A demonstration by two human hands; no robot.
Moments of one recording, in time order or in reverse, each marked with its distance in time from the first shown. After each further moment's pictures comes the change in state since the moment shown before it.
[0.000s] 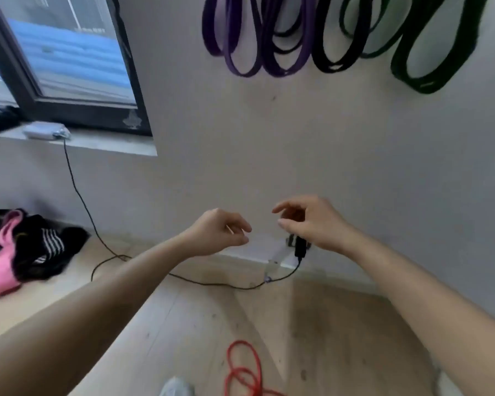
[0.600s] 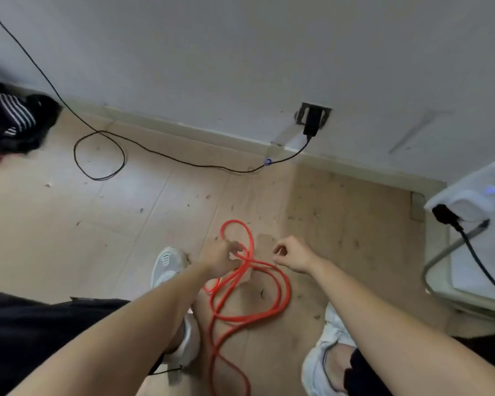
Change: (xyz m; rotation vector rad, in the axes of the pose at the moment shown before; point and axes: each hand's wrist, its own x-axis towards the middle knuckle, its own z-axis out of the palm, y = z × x) left_hand -0.108 -0.165 0.319 0.036 -0.427 -0.479; right_hand -0.162 0.214 0.261 -0.057 -0.594 0.574
